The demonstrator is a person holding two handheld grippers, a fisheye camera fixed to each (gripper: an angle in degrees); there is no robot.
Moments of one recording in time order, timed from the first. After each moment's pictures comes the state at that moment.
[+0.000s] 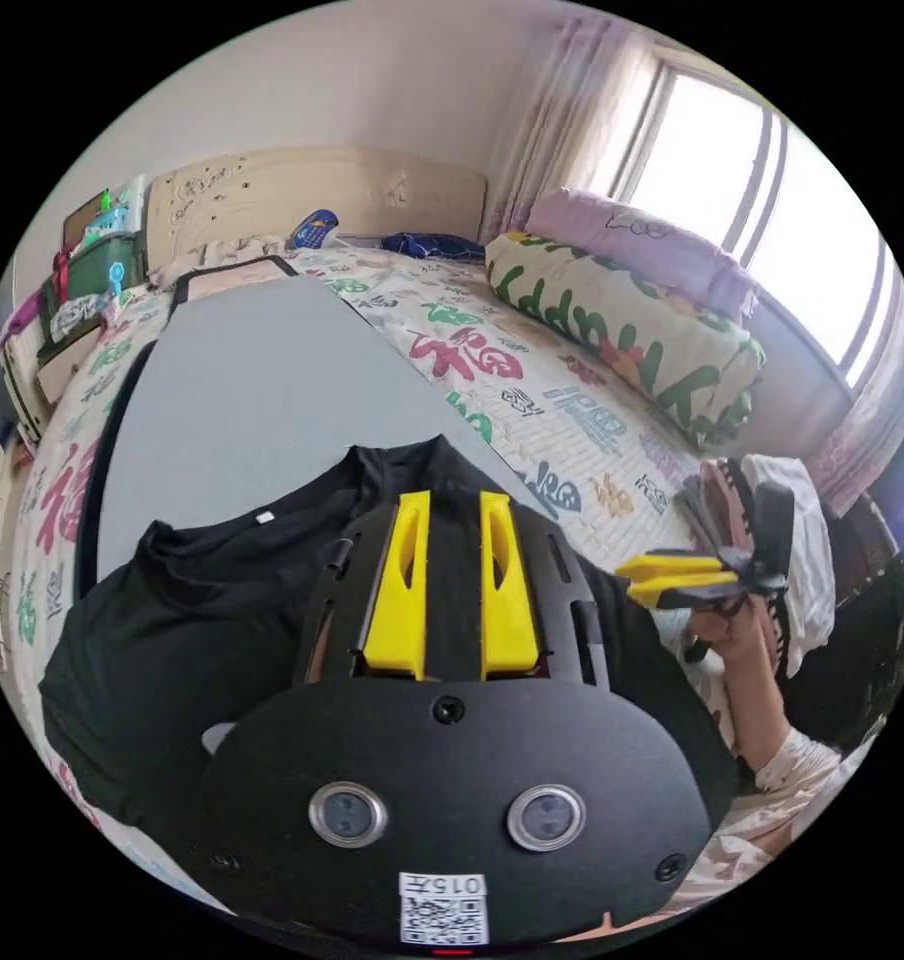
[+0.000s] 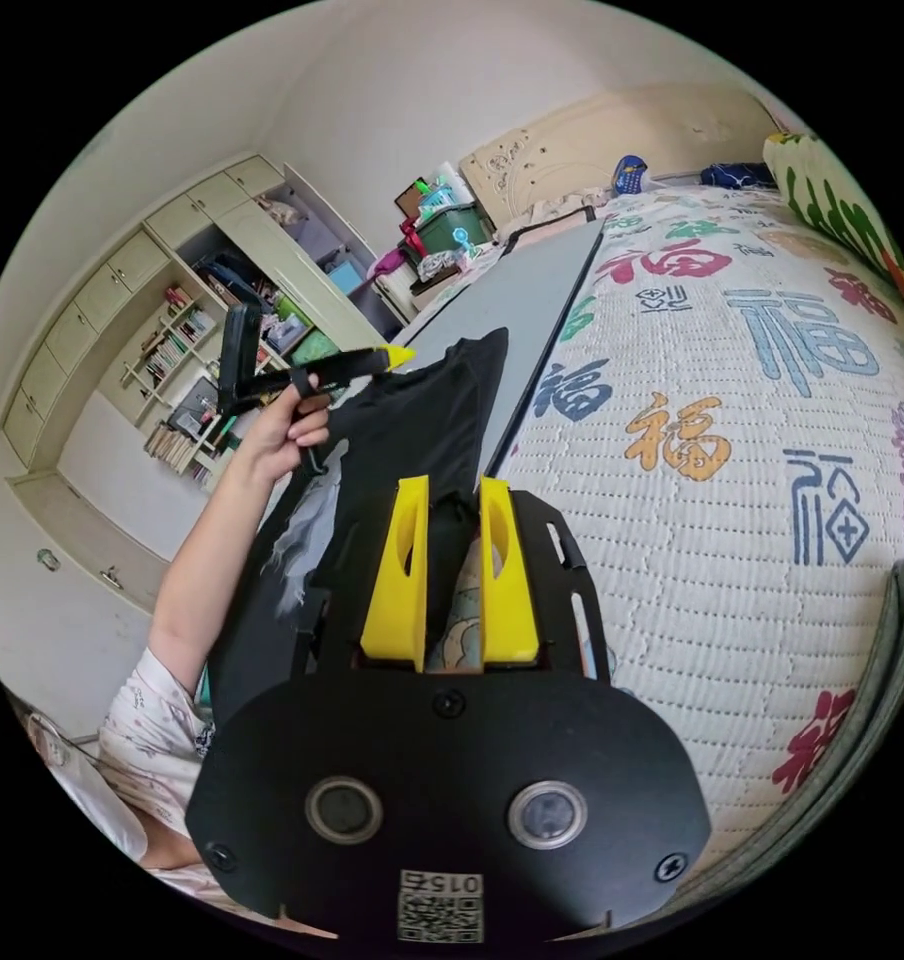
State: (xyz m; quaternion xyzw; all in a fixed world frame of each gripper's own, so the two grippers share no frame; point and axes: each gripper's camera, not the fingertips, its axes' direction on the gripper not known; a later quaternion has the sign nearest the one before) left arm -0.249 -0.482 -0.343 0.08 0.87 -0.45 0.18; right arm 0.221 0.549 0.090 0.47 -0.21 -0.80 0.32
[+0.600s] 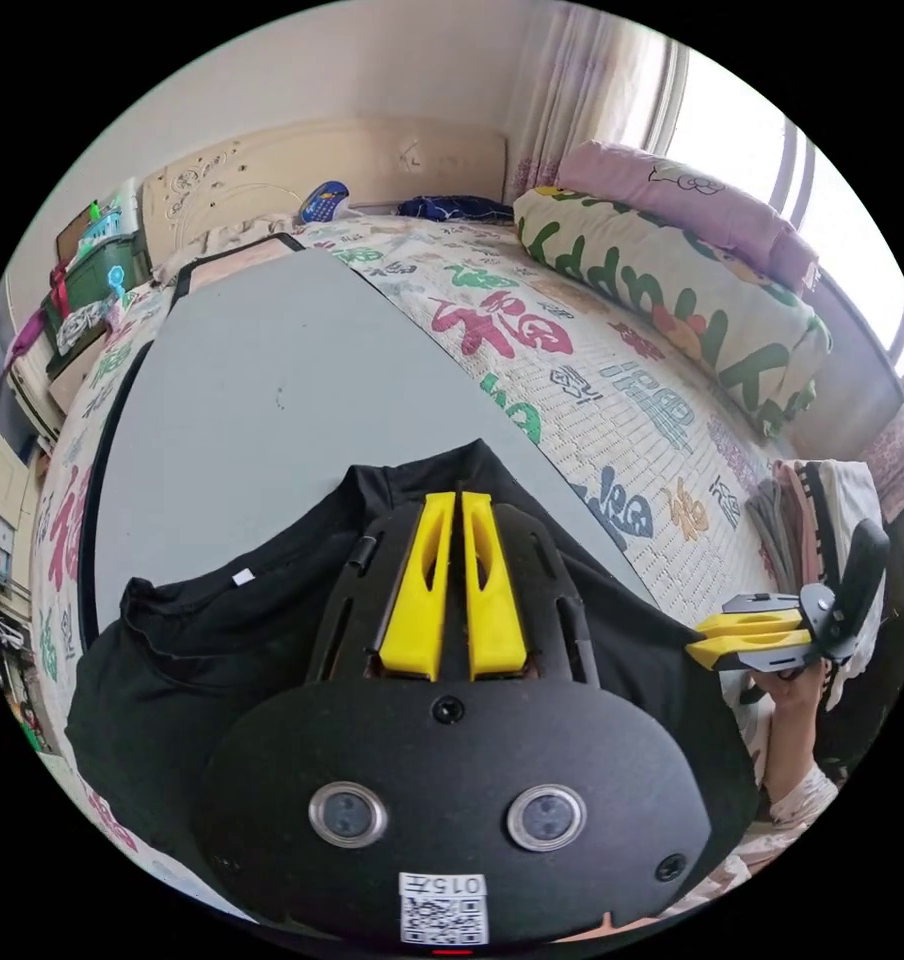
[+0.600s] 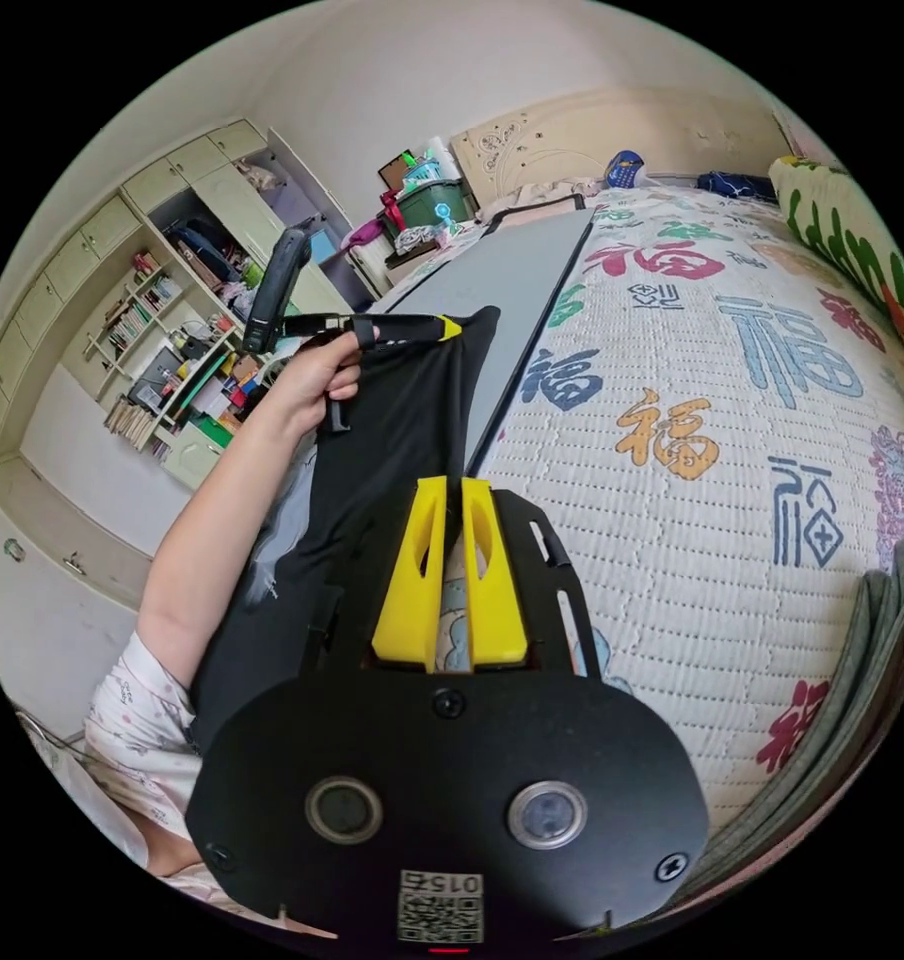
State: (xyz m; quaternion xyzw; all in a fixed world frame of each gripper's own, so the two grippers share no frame) left arm -0.299 -0.590 -0.383 0.05 0.88 -0.39 0.27; right arm 0.181 0.533 0.140 0.51 -0.16 -0.78 0.33
